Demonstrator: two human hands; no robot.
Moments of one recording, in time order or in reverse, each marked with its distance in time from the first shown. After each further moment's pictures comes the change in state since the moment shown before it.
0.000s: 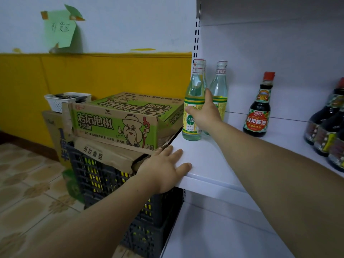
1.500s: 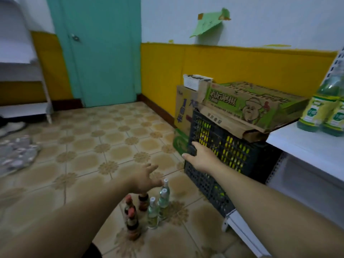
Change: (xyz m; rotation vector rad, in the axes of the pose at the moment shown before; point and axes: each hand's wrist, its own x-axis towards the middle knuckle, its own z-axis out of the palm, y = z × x) left_hand -0.413 -0.124 0.008 -0.343 -0.102 -0.810; right_hand -0.370 -0.129 0.146 -0.362 -0.899 -0.192
